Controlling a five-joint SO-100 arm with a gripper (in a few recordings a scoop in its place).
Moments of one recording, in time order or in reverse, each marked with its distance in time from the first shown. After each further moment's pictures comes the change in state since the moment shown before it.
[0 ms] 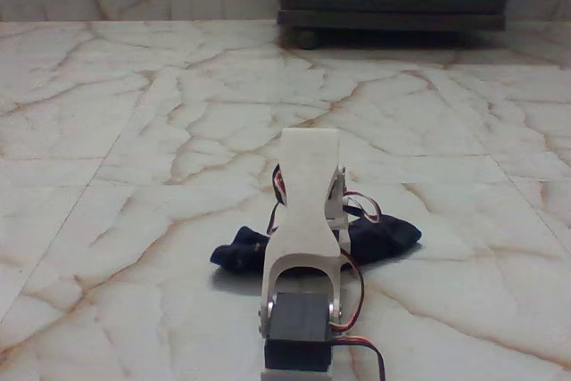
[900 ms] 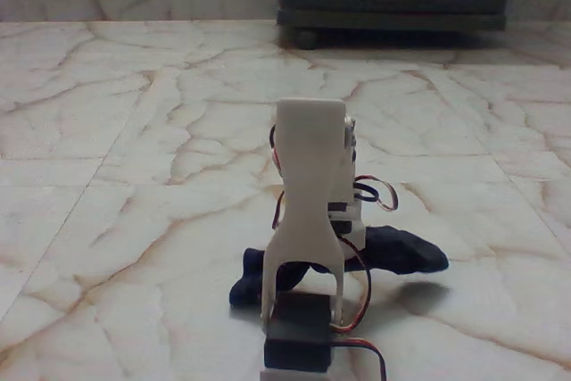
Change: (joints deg) arm 2.6 36.1 43.9 -13.1 -9.7
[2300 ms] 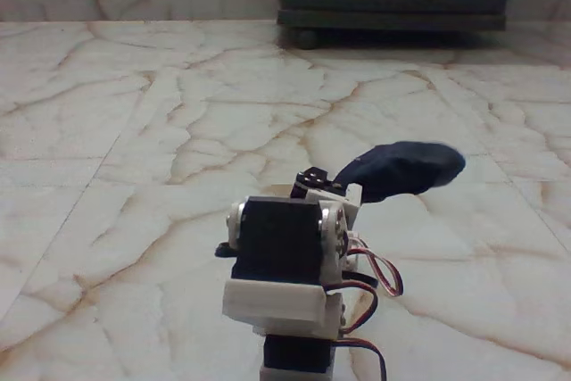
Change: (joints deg) arm 0.4 65.1 63.1 -41.0 -51.6
